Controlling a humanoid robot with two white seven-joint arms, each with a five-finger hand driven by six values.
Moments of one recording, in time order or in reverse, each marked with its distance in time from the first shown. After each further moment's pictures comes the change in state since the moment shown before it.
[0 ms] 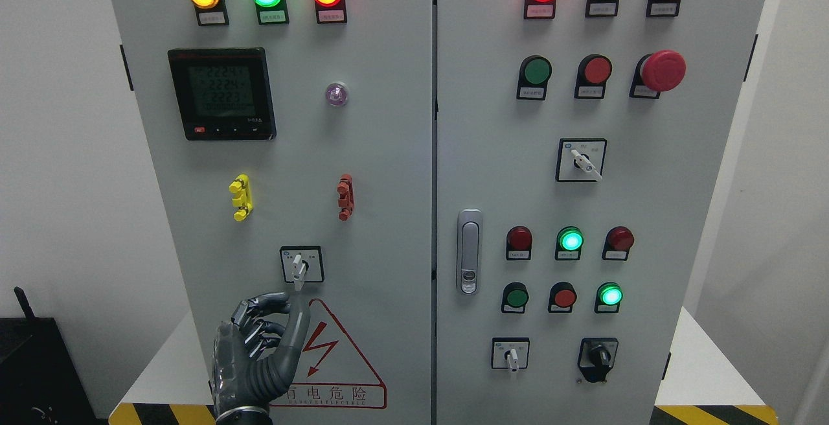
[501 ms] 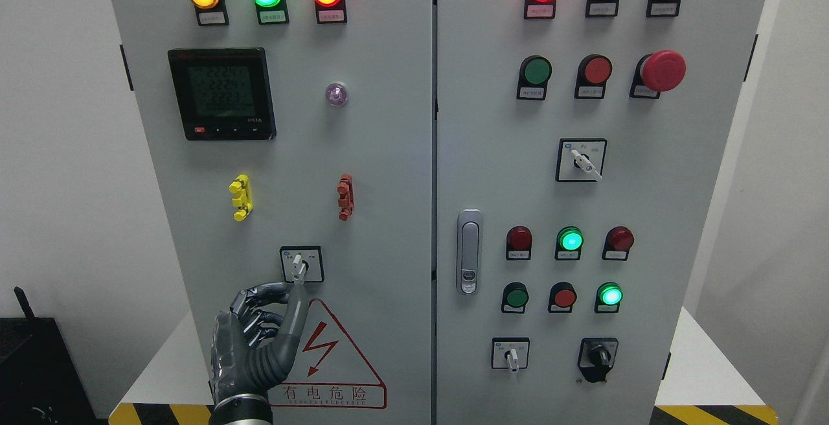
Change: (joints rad) left arm -0.035 -0.002 0.009 0.008 -0.003 0.011 -0.003; right arm 0.000 0.000 0.000 0.000 0.000 0.000 0.000
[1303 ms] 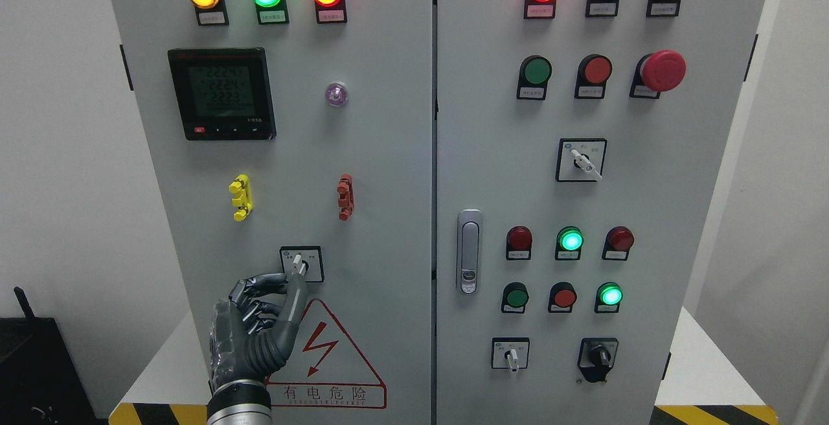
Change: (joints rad) left arm -0.039 0.004 0.005 0.005 -0.001 0.063 -0.001; right arm 0.000 0.000 0.000 0.000 0.000 0.000 0.000
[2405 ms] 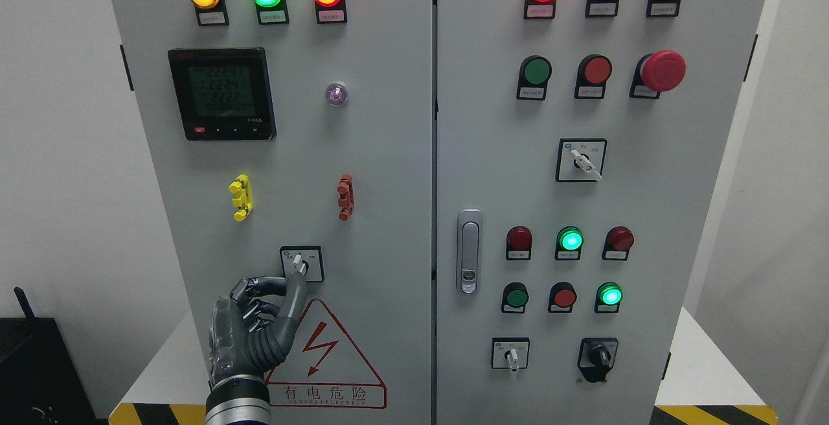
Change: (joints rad) left arm -0.018 0.006 -0.001 0.000 -0.002 0.050 -0.001; right arm 0.000 0.000 0.000 0.000 0.000 0.000 0.000
